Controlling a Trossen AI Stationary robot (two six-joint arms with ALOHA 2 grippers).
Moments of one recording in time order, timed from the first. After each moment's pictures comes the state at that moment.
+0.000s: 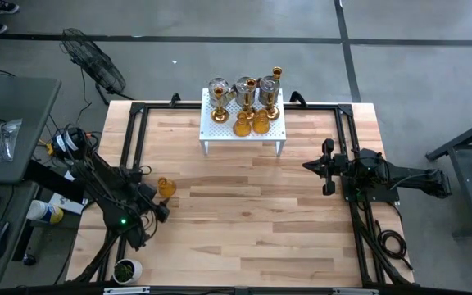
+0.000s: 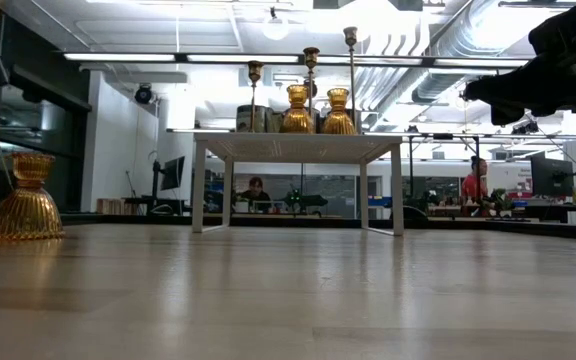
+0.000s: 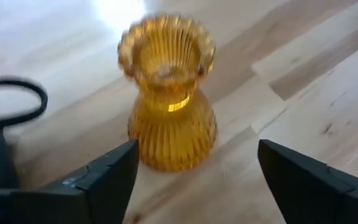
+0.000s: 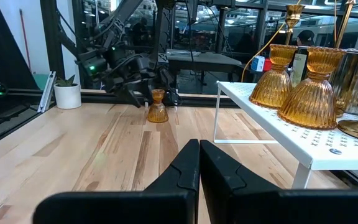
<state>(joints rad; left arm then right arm) -1.03 1.43 0.62 -1.06 -0.71 -2.15 -0.12 0.02 0.01 0.03 -0.05 -0.06</state>
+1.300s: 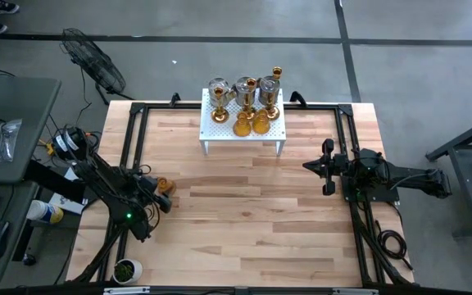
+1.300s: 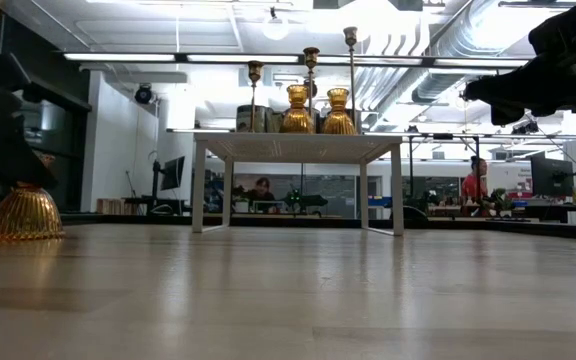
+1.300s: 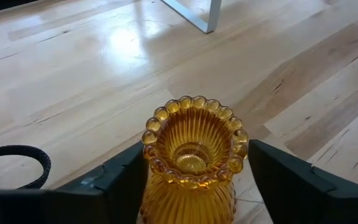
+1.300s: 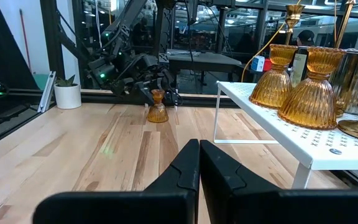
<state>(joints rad) -0.96 1.42 0.53 -1.04 -0.90 -2.14 -0.12 0.02 0.01 0.03 -0.05 -0.06</state>
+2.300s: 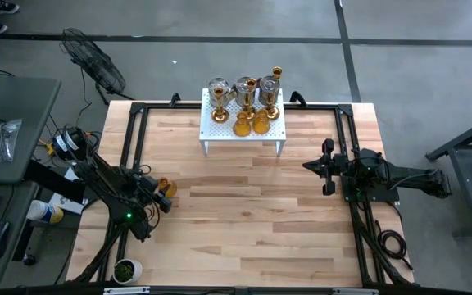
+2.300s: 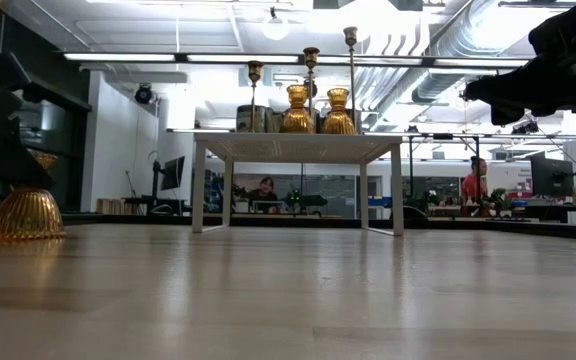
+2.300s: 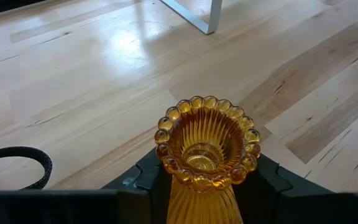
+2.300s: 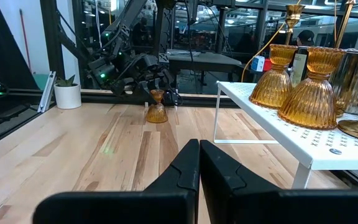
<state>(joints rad) -0.96 1.42 0.53 -1.05 -0.91 -2.14 -0.12 0.01 0.01 0.03 -0.05 -0.06</state>
